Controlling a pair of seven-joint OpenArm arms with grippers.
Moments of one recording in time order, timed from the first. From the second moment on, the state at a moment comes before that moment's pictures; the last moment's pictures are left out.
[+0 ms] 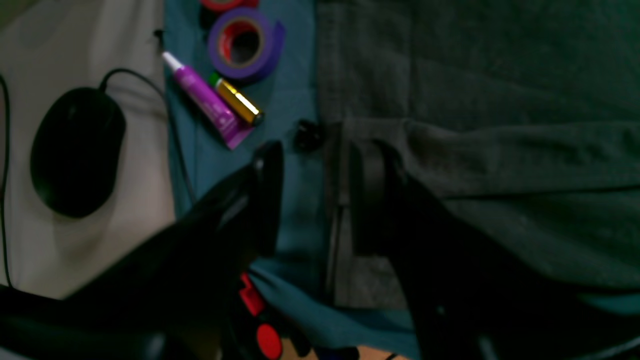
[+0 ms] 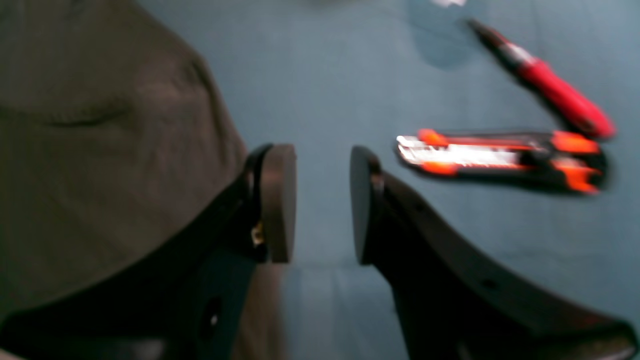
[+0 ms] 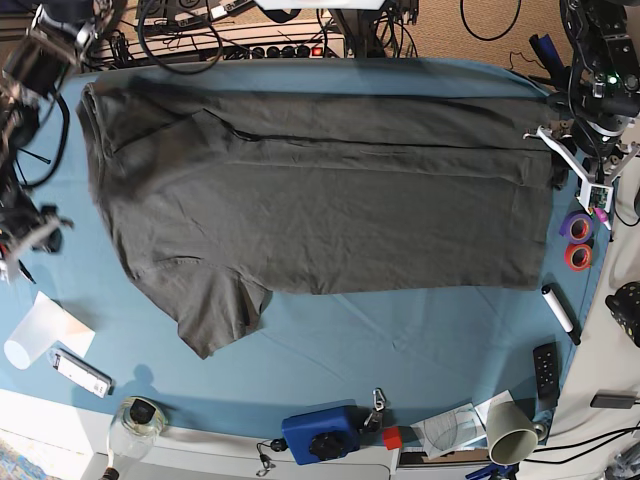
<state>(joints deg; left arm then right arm) 22.9 -16.1 -26.2 119.6 -18.9 -17.1 57.3 10.0 33.0 31.1 80.9 30.8 27.9 -62.9</state>
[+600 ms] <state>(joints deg) 22.9 -16.1 -26.2 119.6 -19.3 -17.1 57.4 33.2 32.5 12.3 47.3 26.5 28.1 -54.8</state>
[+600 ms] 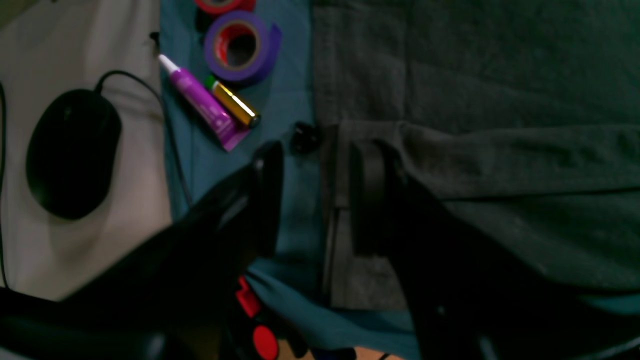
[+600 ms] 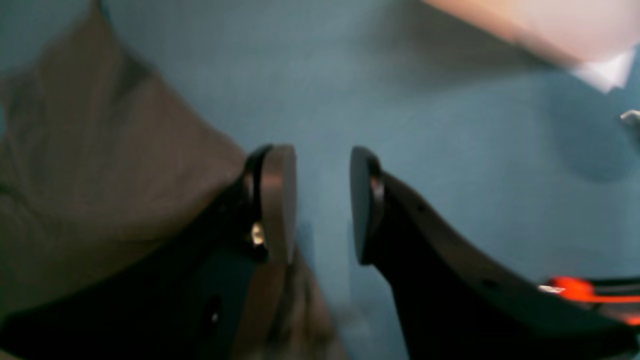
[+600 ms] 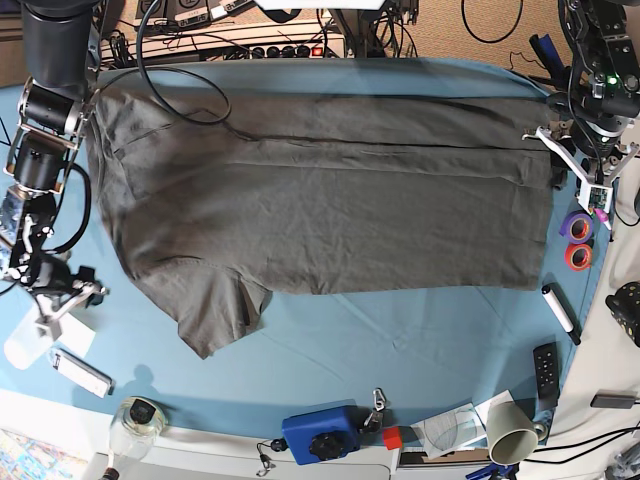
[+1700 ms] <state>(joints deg) 22.9 -16.0 -26.2 119.6 -19.4 -17.1 57.5 32.1 27.5 12.1 47.7 25.3 27.9 -67.3</state>
